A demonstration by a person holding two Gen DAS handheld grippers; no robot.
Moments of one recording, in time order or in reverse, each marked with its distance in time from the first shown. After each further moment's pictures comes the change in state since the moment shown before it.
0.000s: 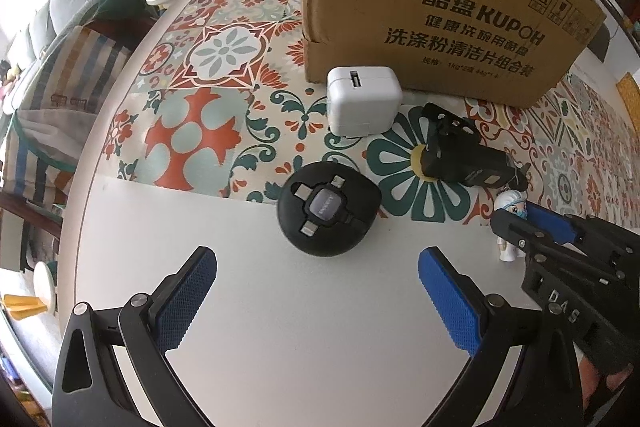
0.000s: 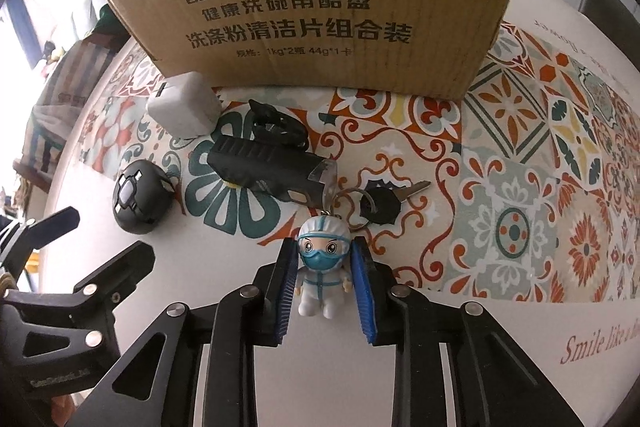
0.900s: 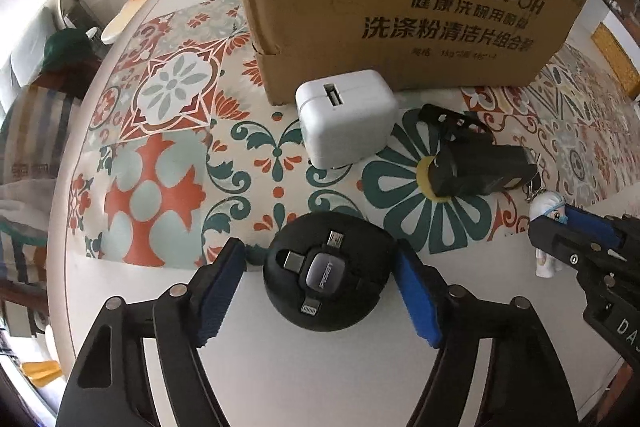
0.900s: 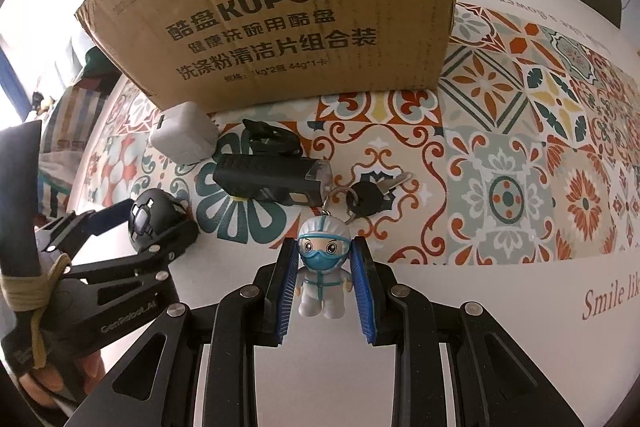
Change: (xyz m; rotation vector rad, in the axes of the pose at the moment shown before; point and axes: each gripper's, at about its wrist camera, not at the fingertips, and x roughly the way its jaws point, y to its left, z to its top) left arm 0.037 -0.005 0.024 0.183 -0.022 -0.050; right arm -0.018 -0.010 -0.010 0.147 -0.050 0.013
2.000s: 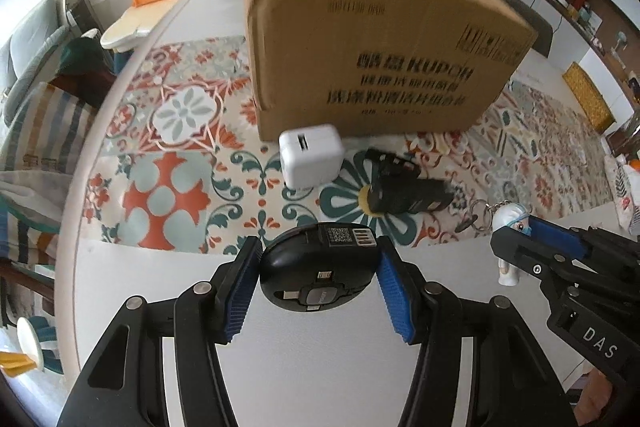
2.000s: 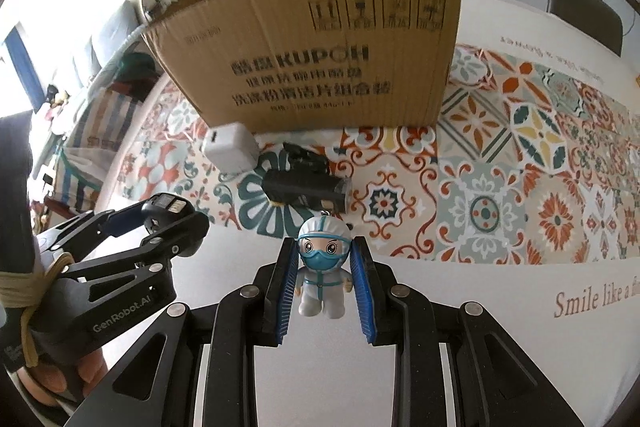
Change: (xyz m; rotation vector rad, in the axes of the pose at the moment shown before) left arm -0.071 -0.003 -0.005 -0.065 -0.111 -0.107; right arm -0.062 0.011 -0.002 -0.058 -0.081 0.027
